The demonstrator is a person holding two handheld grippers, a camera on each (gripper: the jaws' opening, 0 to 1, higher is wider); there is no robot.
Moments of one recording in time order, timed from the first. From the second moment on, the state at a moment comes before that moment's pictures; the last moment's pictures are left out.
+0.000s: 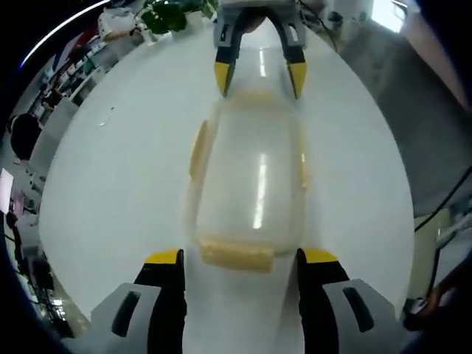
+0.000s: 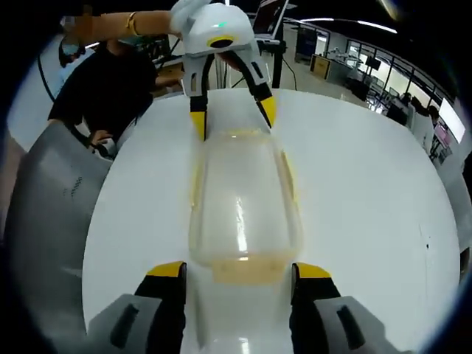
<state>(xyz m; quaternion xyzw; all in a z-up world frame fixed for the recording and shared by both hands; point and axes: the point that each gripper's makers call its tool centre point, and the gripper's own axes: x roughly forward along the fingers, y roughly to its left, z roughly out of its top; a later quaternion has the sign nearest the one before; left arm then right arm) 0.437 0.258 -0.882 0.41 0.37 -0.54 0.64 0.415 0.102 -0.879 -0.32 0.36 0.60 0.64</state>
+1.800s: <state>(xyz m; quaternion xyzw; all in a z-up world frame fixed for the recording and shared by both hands) 0.435 0.257 -0.882 0.40 0.38 -0.60 0.58 0.421 0.102 -0.890 -0.35 0.37 0.59 0.62</state>
